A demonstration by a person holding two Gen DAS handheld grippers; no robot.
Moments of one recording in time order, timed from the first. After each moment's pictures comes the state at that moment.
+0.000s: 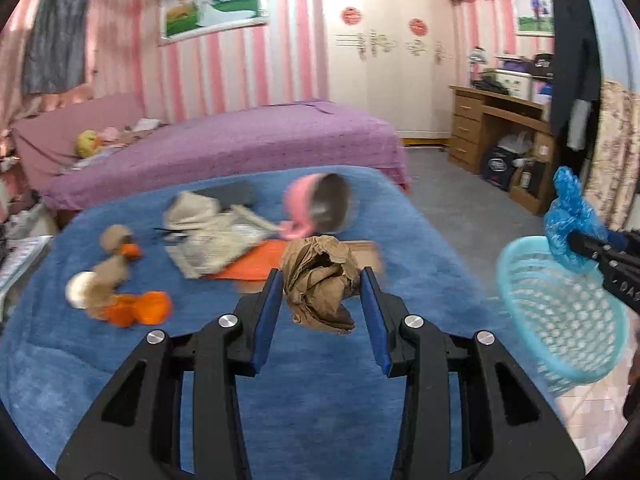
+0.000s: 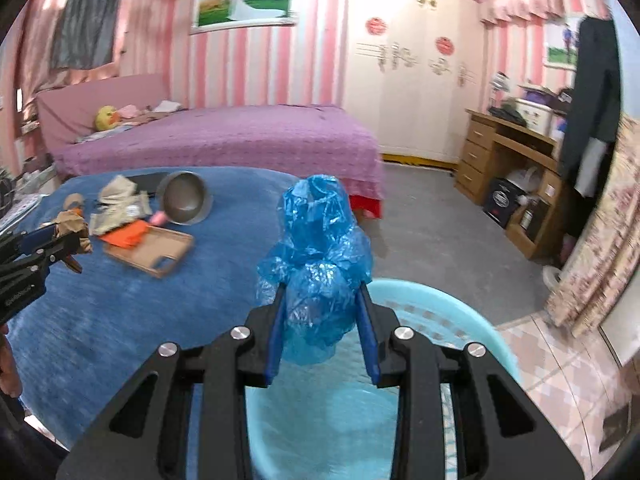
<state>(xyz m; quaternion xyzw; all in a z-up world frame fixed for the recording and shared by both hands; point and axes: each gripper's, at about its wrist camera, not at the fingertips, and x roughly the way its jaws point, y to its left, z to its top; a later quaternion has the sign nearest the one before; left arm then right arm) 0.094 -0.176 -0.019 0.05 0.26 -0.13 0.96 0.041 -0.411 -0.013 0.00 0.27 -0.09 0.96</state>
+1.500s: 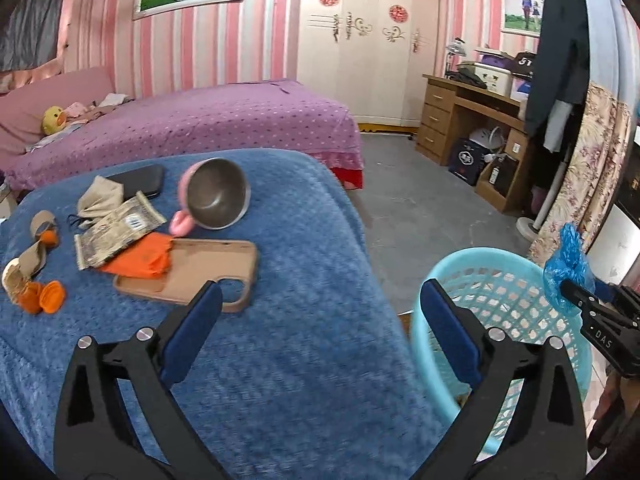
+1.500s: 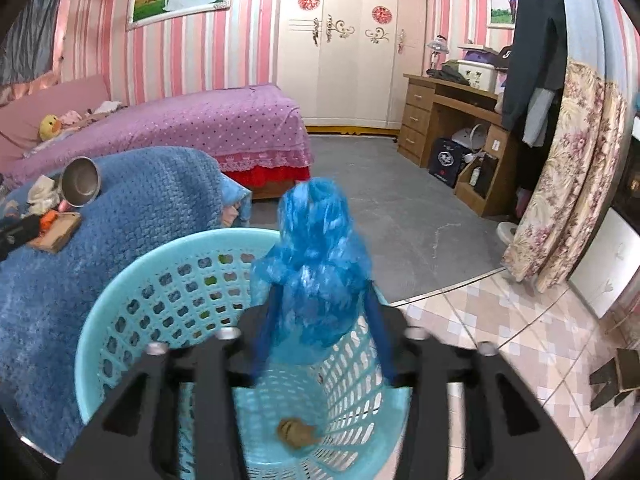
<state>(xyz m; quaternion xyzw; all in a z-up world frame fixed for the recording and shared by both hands) 0.119 -0.269 -0.029 0.02 0.30 -0.16 0.94 0.034 -0.501 -0.052 0.03 0.30 -0.18 0.94</state>
